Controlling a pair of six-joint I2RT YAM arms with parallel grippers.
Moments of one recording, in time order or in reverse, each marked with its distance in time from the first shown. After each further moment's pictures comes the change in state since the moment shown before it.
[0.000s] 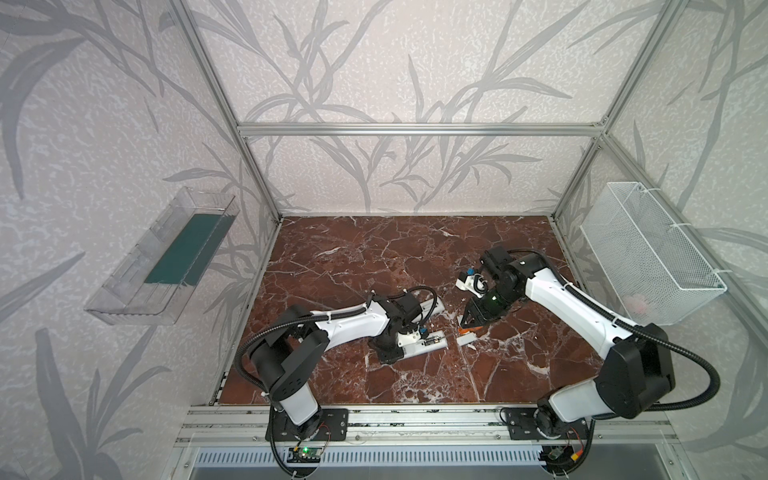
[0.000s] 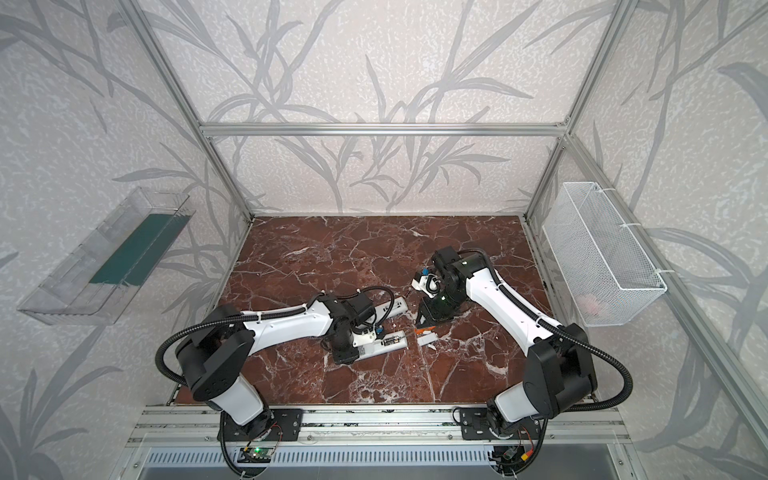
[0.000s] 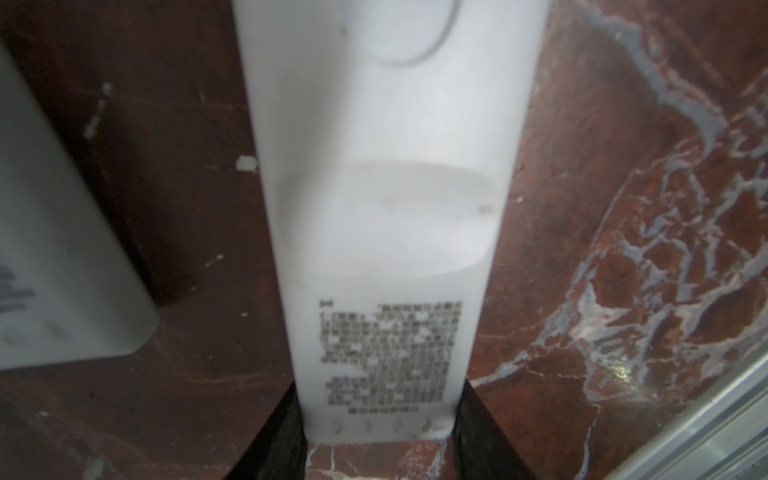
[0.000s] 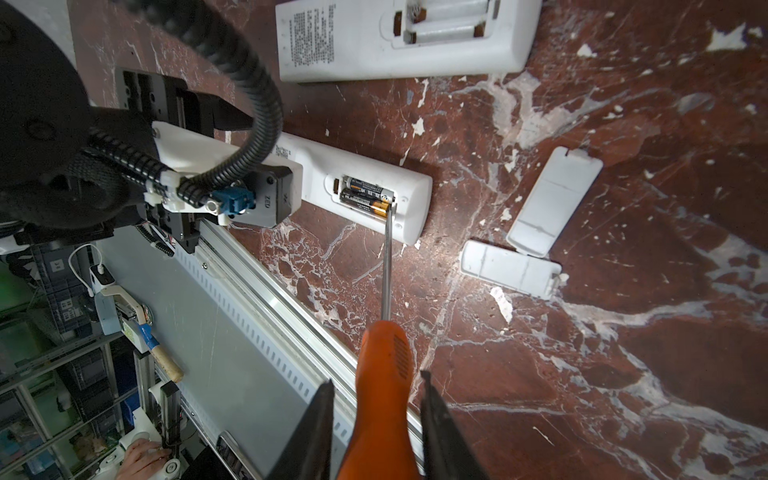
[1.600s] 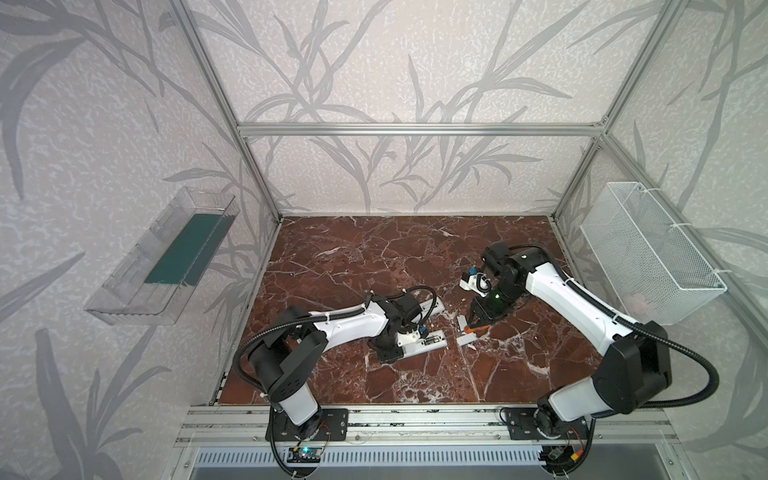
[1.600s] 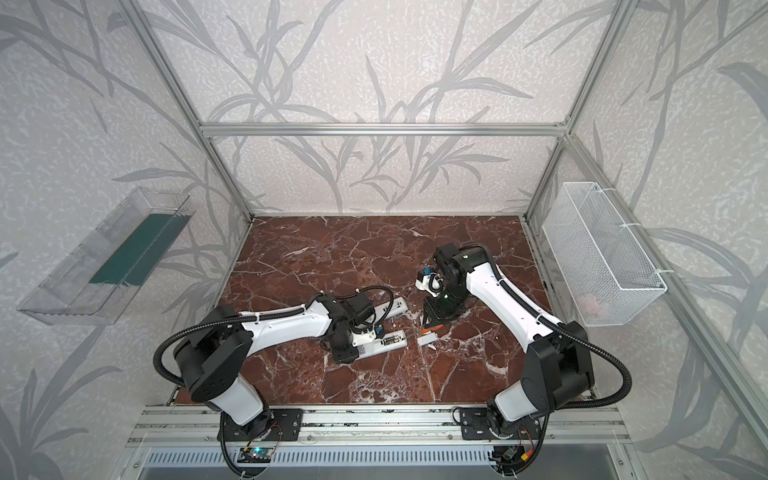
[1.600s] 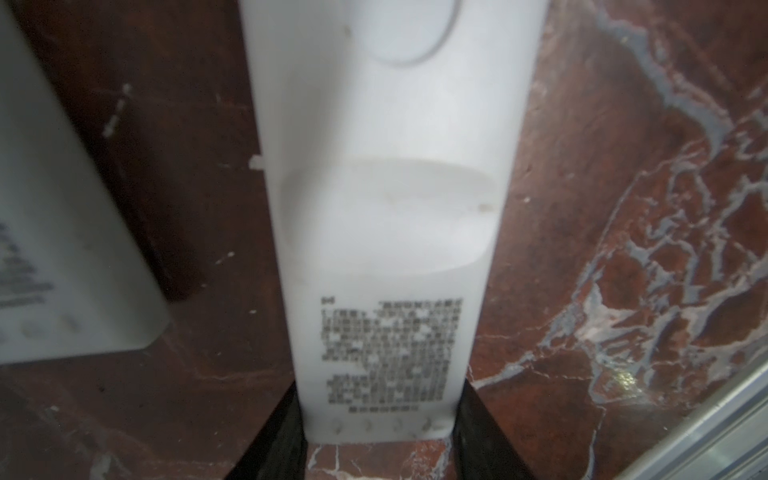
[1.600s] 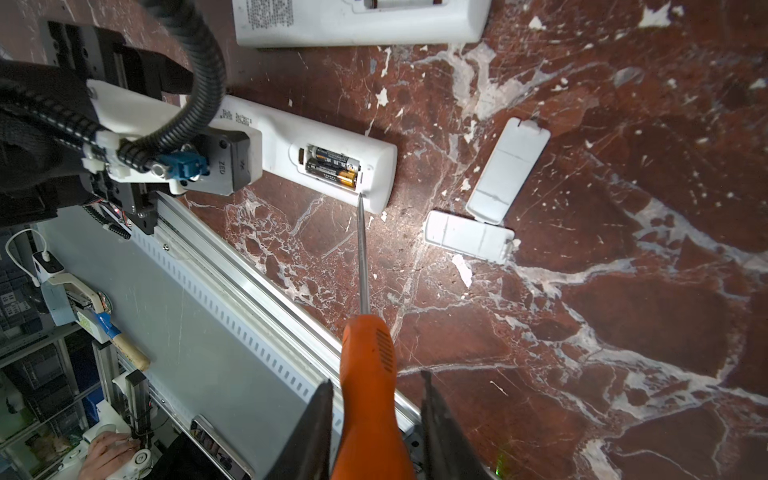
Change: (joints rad) left arm 0.003 -0.013 -0.010 0.010 -0.004 0.000; right arm -0.021 0.031 0.070 -0.124 0.100 -0.072
